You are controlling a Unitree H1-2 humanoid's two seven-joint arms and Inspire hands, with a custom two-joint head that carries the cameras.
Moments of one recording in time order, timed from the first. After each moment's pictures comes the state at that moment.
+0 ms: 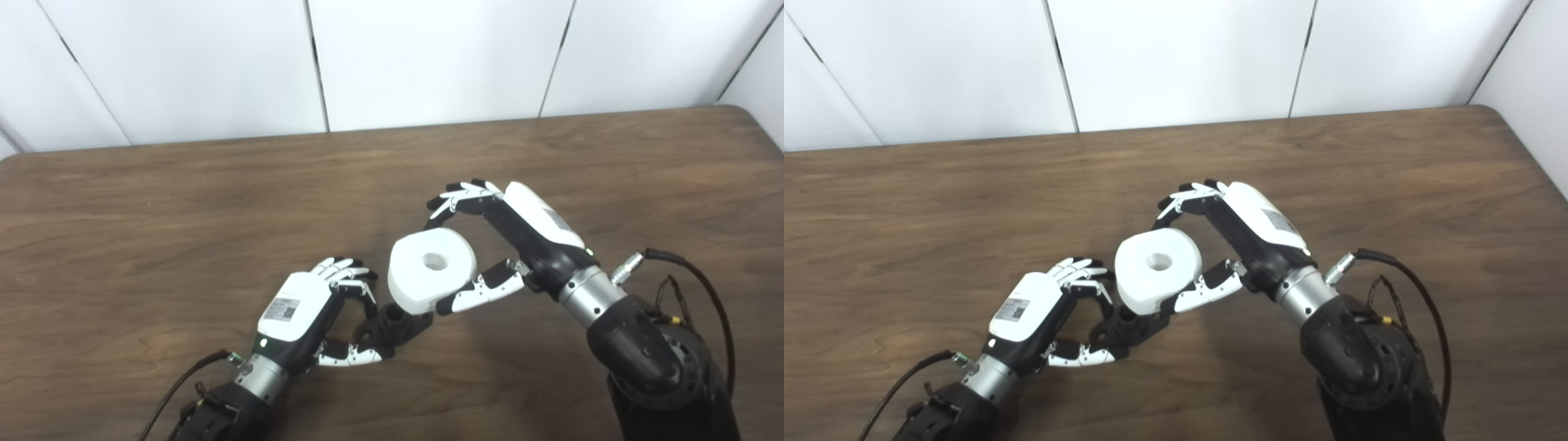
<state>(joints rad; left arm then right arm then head) 0.01 0.29 -0.40 -0.15 0.85 -0.13 -0.04 -0.11 -0.17 0.20 -0.73 -0.73 0.47 0.61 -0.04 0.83</state>
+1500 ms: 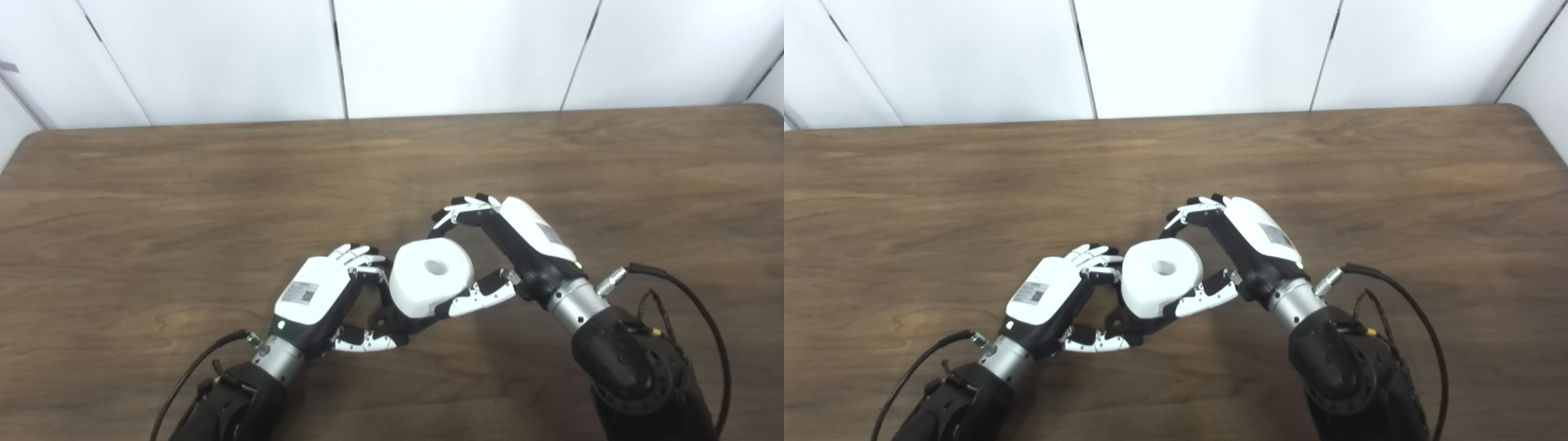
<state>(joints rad) 0.01 0.28 -0.41 -0.19 0.88 -0.08 -0.08 -0.07 -0.16 0.28 -0.61 -0.75 0.42 0.50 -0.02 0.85</state>
